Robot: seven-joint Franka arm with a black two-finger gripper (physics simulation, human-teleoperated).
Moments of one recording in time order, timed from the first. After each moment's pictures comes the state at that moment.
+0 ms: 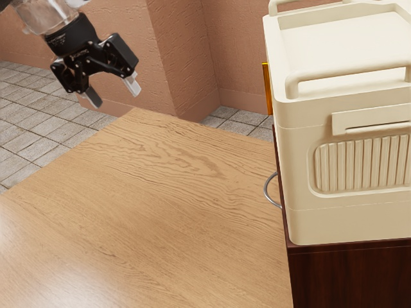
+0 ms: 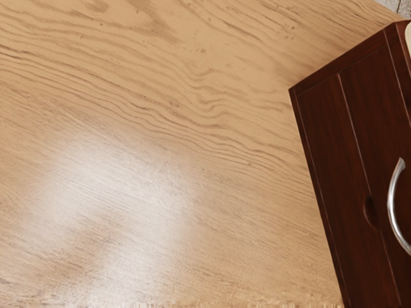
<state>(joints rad) 0.23 -0.02 -0.01 -1.21 -0.22 1.39 -0.22</state>
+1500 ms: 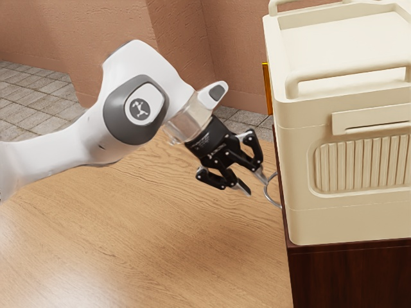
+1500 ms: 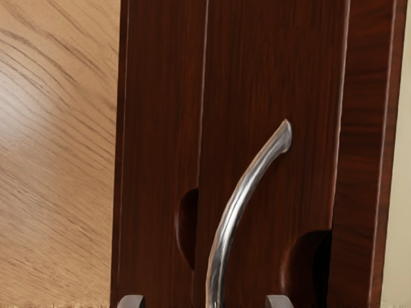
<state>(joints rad) 0.16 0.02 -0.24 -1.78 -0.55 2.05 -0.52</state>
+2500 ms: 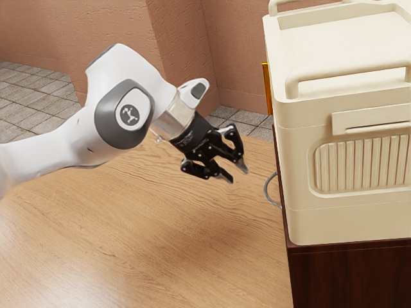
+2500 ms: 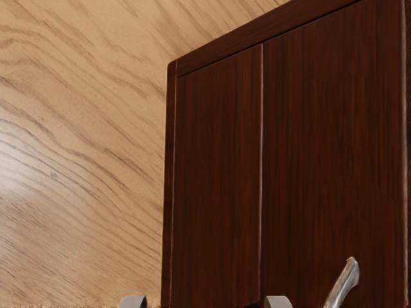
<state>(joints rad) 0.24 0.00 -0.26 -1.83 -0.50 2.16 -0.45</state>
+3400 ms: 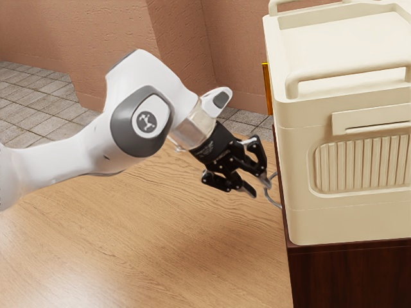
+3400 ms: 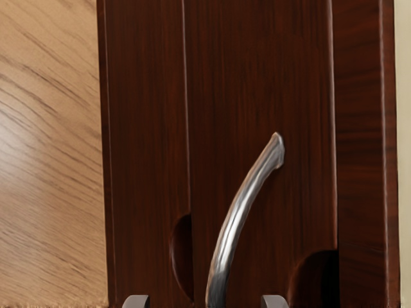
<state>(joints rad) 0.27 0.01 -0.36 -1.83 -0.54 2.15 -0.43</state>
